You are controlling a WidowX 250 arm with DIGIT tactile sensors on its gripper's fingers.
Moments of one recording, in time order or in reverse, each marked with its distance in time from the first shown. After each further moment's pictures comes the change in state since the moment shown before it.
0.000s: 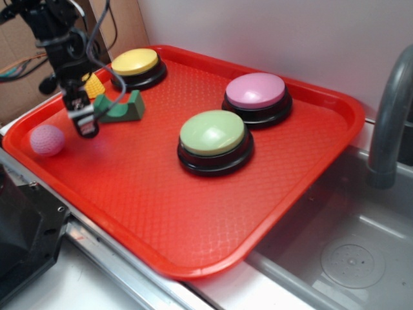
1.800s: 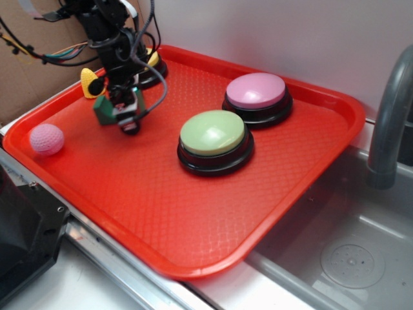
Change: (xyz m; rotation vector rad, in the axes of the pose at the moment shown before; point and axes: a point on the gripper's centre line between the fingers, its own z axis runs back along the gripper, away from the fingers) arm 0.046 -0.003 -0.041 -0.010 -0.018 -0.287
